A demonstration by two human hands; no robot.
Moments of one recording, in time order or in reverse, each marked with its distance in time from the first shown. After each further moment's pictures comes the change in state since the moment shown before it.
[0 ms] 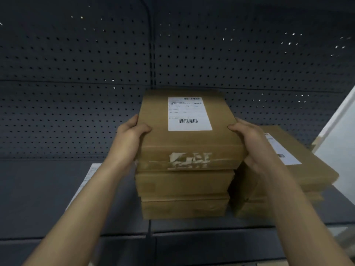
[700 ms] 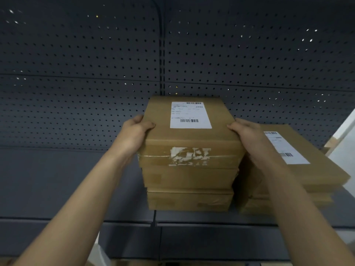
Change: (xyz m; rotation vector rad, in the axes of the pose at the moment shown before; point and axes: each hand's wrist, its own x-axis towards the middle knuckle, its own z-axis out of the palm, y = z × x) left_hand 0.000 0.000 -0.006 0.166 0.064 -0.084; right_hand -0.012 -0.011 0.013 -0.239 -0.028 0.033
